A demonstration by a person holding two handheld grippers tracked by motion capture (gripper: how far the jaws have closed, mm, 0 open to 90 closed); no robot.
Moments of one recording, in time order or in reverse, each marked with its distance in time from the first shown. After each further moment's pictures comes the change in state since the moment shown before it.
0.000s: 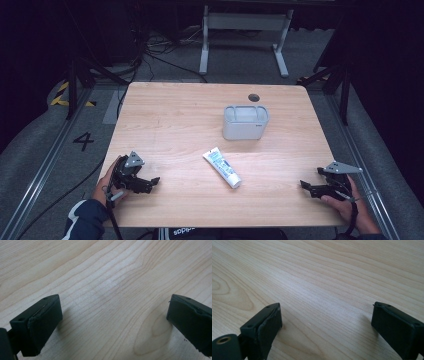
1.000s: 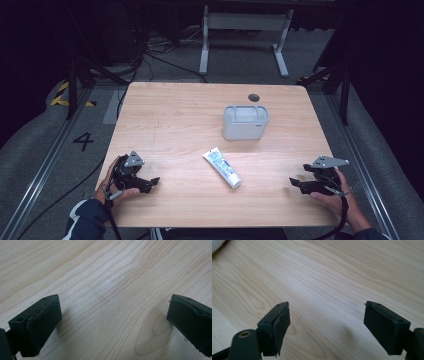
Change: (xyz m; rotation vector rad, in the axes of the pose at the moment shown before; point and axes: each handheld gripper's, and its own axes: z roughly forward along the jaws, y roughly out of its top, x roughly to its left) left arm 0.002 0.000 0.000 0.002 -0.012 0.014; right arm 0.033 0.039 0.002 0.039 0.076 -0.082
